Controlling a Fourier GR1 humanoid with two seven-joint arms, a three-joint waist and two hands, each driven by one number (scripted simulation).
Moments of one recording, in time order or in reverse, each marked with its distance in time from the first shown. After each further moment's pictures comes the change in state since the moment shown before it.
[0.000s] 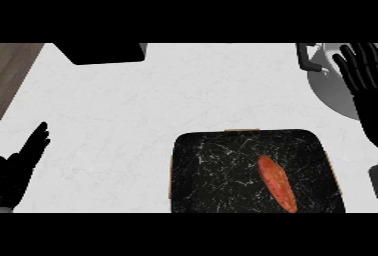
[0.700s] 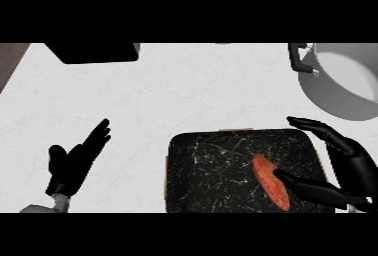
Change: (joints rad) left arm -0.107 -0.183 -0.160 -0.002 0.043 -0.086 0.061; right arm 0.298 0.062 0.176 -0.119 0.244 -0.060 -0.237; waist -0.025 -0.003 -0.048
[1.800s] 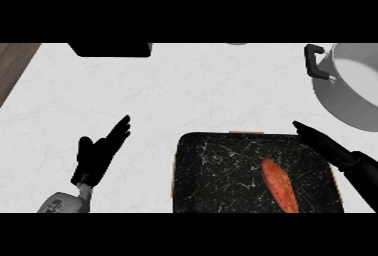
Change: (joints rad) left arm -0.082 -0.106 -0.021 0.085 -0.070 -0.044 0.007; right arm 0.024 -0.229 0.011 -0.279 -0.173 0.213 0.716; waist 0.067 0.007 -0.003
